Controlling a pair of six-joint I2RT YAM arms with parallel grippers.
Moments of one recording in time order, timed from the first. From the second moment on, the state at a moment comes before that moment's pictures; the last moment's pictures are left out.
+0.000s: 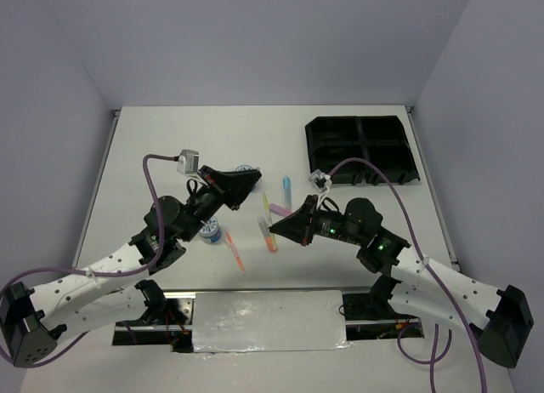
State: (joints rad) left arm -0.87 0.87 0.65 0.50 -0.17 -0.66; right arm 0.83 0.79 0.50 0.26 -0.41 0.66
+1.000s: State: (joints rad) left arm -0.87 0.91 0.63 0.56 -0.14 -0.66; right arm 0.83 0.80 0.53 0.26 -0.38 0.63
